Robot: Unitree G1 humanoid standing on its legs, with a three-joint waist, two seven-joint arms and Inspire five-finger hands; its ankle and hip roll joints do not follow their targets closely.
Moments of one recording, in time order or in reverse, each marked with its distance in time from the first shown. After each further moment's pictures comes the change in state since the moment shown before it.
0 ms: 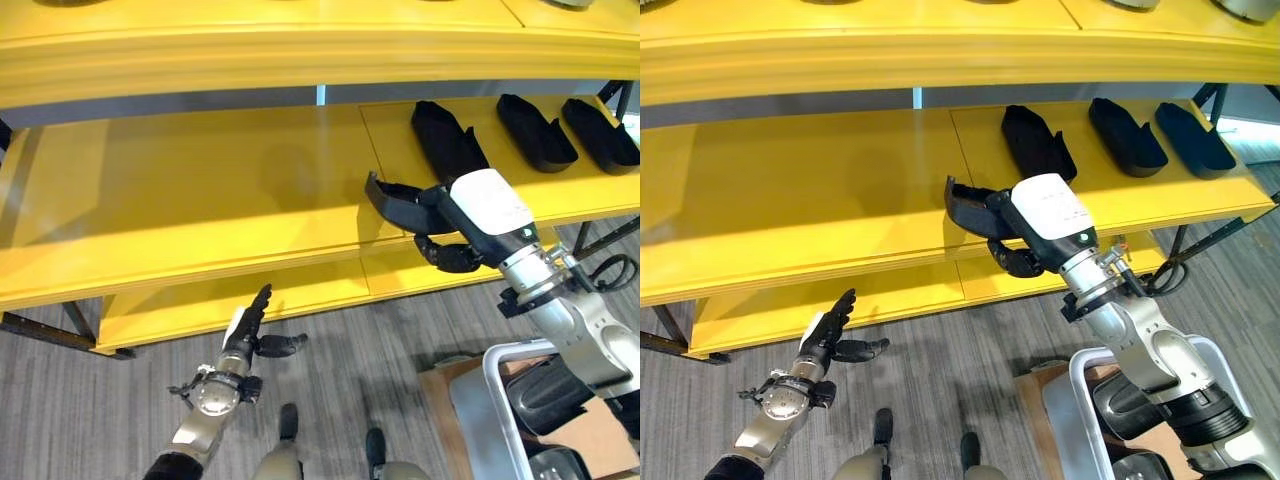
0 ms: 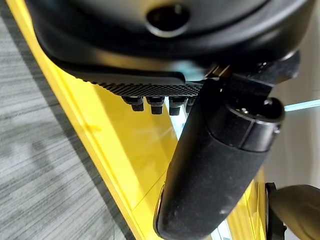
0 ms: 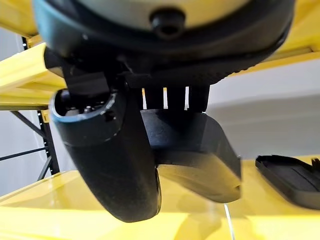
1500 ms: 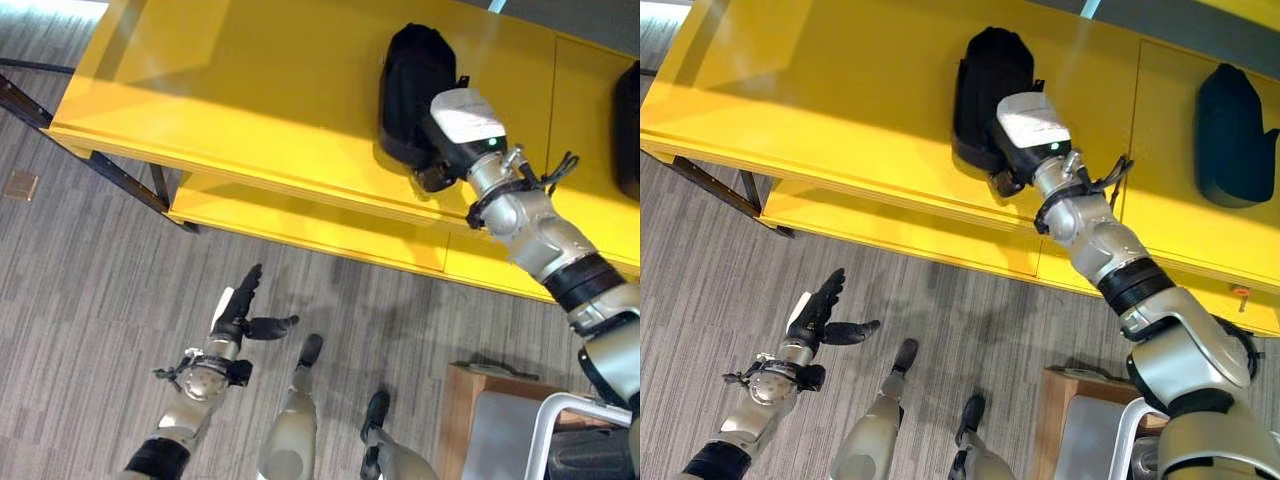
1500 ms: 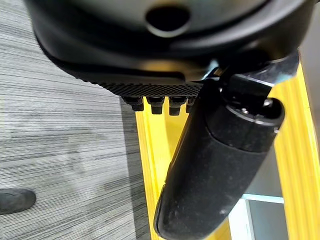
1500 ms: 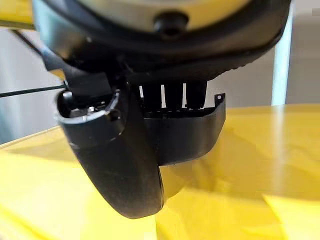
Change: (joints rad) left arm -0.062 0.088 -0.012 -0.037 -0.056 -0.025 0.025; right arm -0.743 0.164 0.411 0.808 0.119 0.124 -0.094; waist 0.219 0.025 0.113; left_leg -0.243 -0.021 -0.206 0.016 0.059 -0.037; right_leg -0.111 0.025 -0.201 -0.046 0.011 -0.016
